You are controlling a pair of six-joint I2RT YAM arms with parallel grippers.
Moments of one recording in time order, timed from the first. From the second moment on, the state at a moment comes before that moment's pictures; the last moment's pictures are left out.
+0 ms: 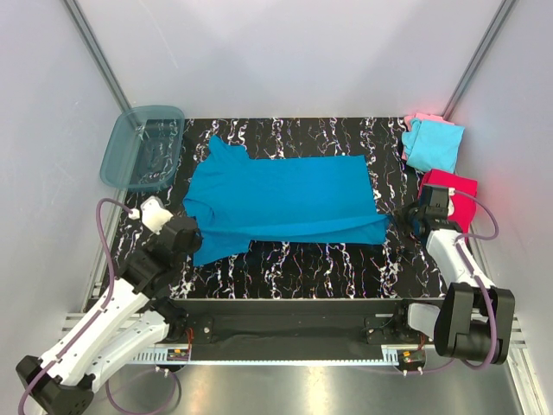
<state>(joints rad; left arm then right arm) -0.58 0.66 0.66 -0.74 -0.64 -1.03 -0.14 1.16 0.63 -0.27 -0.10 1.00</state>
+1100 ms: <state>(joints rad) -0.48 0.81 0.68 -0.60 -0.64 -0.95 -0.09 1.30 0.76 -0.23 -0.14 0.97</state>
